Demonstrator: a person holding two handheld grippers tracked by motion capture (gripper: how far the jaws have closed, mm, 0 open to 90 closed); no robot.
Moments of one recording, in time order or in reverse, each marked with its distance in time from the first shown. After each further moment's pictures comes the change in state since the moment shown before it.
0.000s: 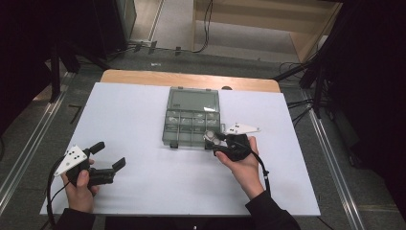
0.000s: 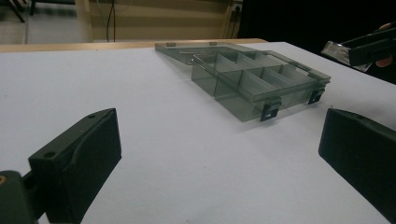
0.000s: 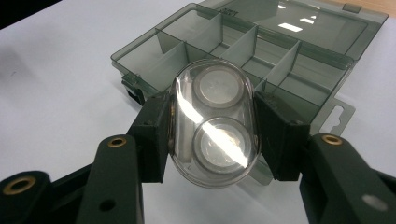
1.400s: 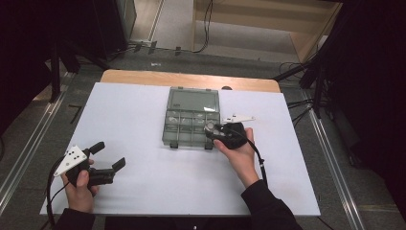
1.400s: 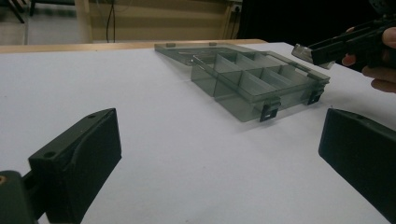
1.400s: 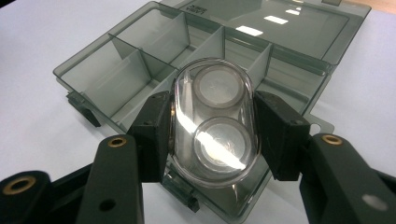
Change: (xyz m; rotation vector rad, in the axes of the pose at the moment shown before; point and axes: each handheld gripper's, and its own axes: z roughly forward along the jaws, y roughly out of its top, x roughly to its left) left arm 0.000 0.000 -0.001 -0.001 -0.002 0.003; right arm -0.025 0.012 0.032 0.036 -0.052 0.040
